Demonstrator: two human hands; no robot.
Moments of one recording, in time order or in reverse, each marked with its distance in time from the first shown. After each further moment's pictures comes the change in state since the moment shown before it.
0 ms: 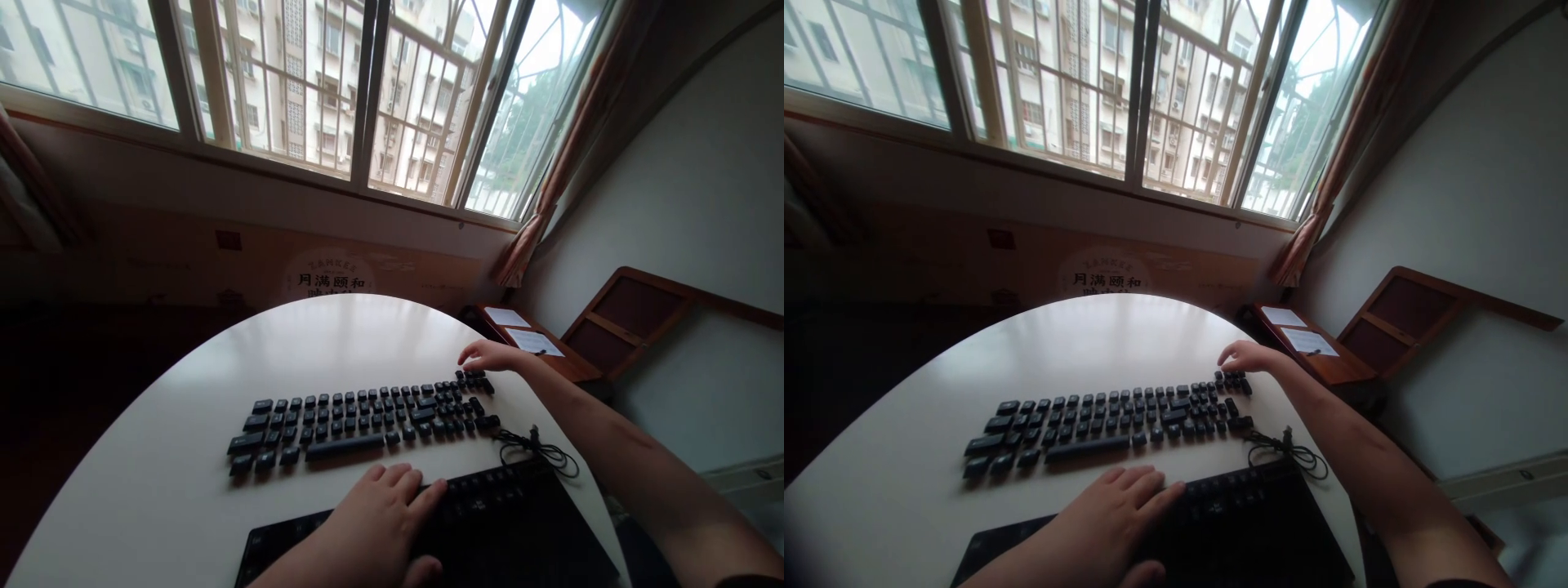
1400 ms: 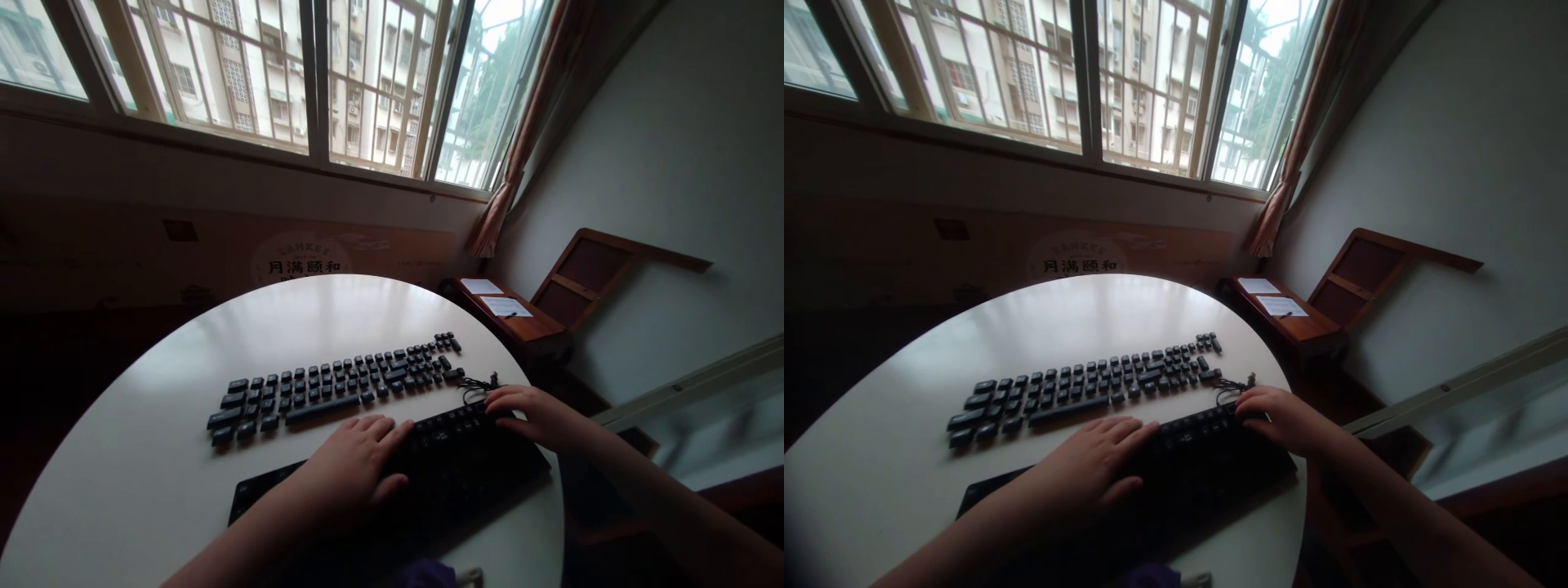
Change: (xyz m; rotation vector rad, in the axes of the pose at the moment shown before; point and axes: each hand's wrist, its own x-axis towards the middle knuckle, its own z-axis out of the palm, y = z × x) left_hand 0.003 -0.002 0.007 0.104 0.042 0.036; right_hand -0.221 -0.026 0.088 0.088 0.210 -0.150
